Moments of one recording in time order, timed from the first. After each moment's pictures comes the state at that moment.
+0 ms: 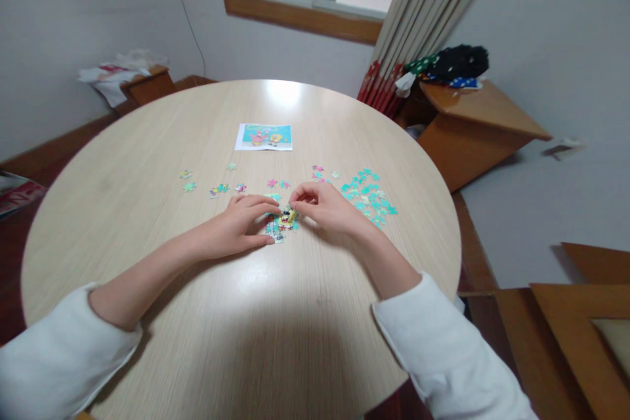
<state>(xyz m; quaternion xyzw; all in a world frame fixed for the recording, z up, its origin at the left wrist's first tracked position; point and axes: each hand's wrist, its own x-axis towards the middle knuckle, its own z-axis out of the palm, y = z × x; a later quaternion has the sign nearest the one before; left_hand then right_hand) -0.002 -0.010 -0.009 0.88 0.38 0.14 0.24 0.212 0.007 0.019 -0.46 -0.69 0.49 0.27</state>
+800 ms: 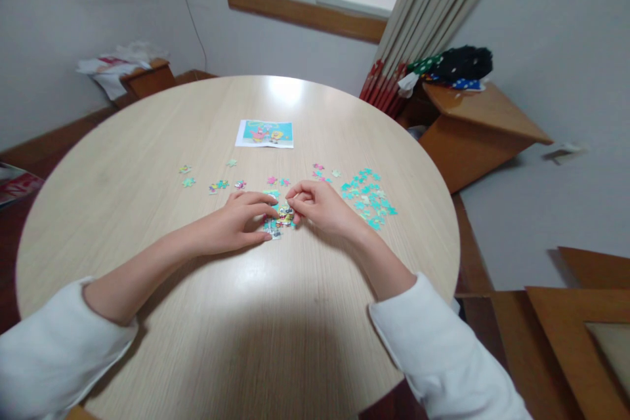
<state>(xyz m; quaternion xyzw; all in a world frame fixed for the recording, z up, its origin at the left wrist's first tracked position) -0.002 -0.010 -0.007 0.89 0.37 0.15 0.23 0.206 0.001 0.012 -0.47 -0.64 0.54 0.29</state>
